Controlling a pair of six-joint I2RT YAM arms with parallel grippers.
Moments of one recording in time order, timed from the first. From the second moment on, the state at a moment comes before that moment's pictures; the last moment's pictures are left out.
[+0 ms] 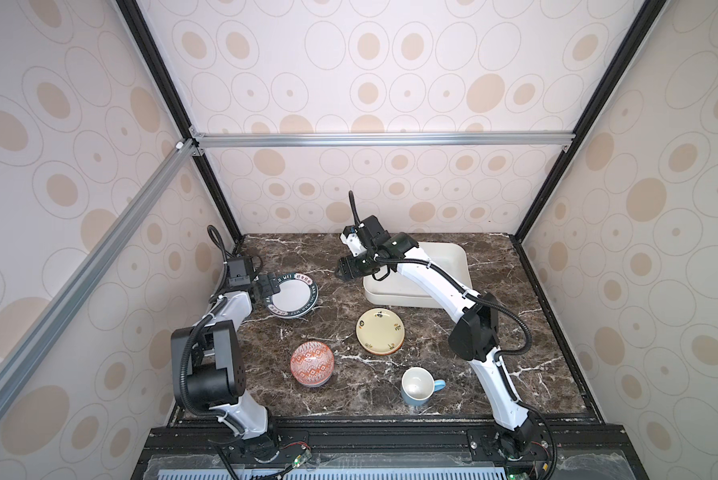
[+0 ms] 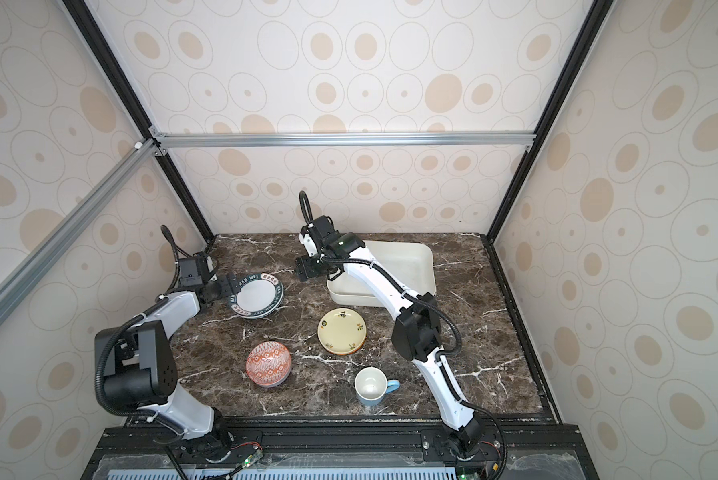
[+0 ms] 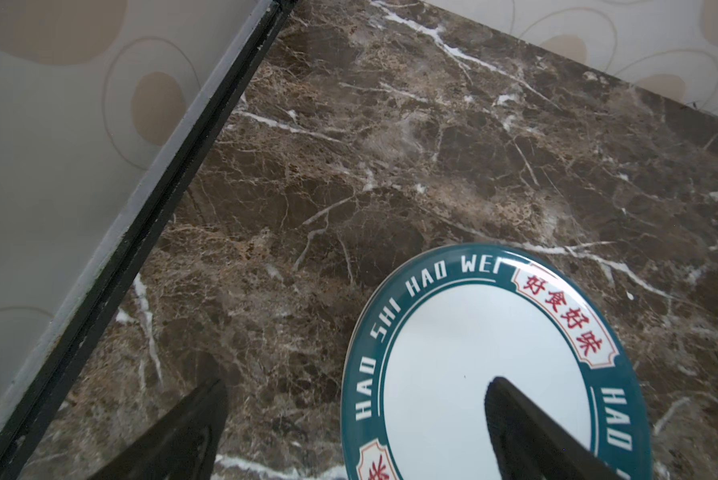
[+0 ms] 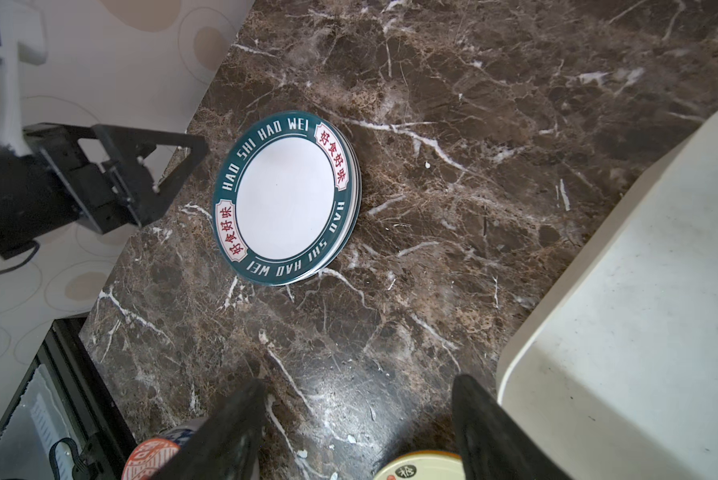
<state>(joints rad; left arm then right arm) 0.21 1.66 1.04 -0.19 -0.02 -0.20 0.71 2.33 2.41 -0.94 -0.24 0.28</state>
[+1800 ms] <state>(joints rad) 0.02 1.94 1.22 -0.25 0.30 -0.29 0.67 2.31 2.29 -0.92 -0.35 0.23</state>
